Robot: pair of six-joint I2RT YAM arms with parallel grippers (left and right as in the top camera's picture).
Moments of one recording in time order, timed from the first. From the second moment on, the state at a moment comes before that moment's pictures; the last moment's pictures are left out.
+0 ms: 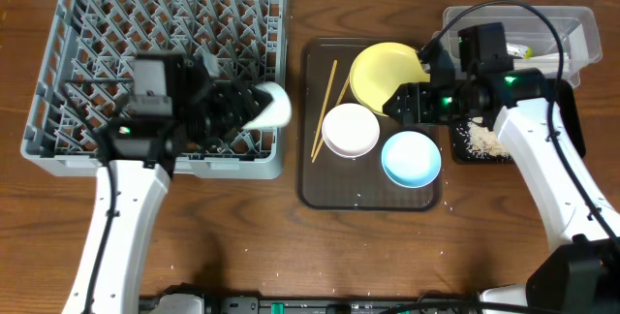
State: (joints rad) left arm -0.05 1.29 1.23 -0.85 0.52 -0.65; right arm 0.18 1.60 1.33 -0.88 -0.50 0.16
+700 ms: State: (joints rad) left arm -0.31 1.60 1.31 -1.02 -0.09 -0.40; right arm 0.26 1.61 1.33 -0.92 -0.34 0.15
